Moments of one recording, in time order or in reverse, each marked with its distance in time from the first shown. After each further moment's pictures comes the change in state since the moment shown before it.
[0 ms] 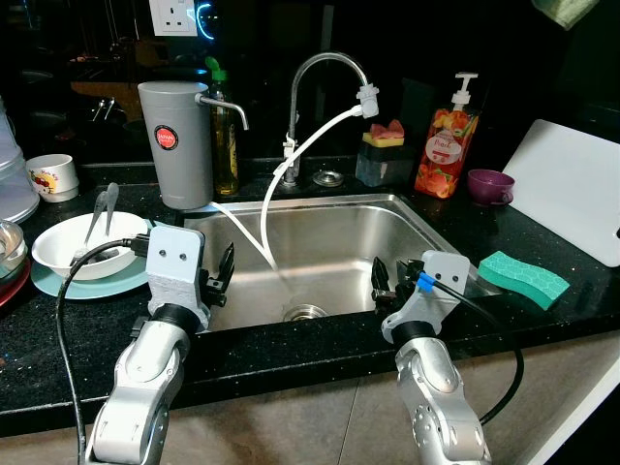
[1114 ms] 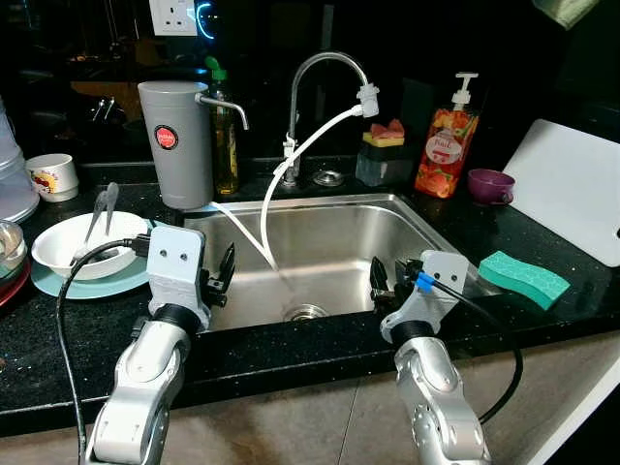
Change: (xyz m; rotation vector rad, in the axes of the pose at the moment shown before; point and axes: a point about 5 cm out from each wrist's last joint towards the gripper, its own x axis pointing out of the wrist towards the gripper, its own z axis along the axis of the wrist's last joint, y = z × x) left arm 0.000 -0.001 0.000 0.001 -0.001 -0.002; right arm 0.001 0.002 0.001 0.001 -0.004 0.012
